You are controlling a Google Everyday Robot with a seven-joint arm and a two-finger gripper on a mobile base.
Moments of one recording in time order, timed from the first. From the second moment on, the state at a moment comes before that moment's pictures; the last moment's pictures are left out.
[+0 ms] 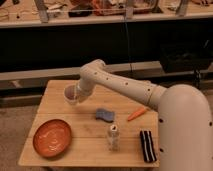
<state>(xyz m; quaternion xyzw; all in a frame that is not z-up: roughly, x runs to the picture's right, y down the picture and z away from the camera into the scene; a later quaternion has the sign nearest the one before) -0.148 0.061 0.822 -0.09 -0.36 -0.59 0.72</state>
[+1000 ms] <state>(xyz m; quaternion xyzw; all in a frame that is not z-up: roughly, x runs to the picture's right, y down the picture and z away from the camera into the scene) -0.140 0.010 0.780 -0.09 -0.36 -0.61 0.70</state>
